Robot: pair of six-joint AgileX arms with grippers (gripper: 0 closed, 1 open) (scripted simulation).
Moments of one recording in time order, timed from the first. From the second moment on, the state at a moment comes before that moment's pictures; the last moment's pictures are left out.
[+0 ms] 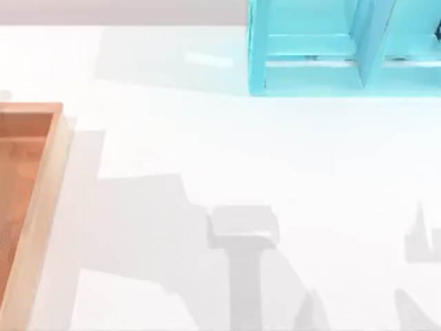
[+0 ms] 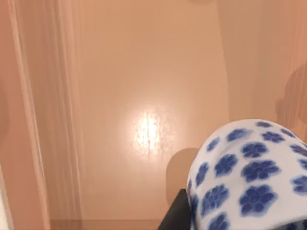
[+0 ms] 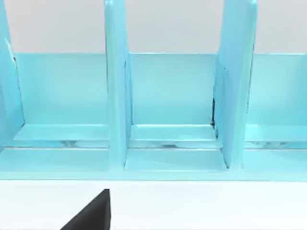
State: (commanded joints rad) left arm 0.27 1.80 1.59 -1.36 0.00 0.30; right arm 0.00 0.00 0.00 0.00 0.00 0.00
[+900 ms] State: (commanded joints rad) left arm 0.28 1.81 1.40 -1.17 0.00 0.30; right arm 0.00 0.00 0.00 0.00 0.00 0.00
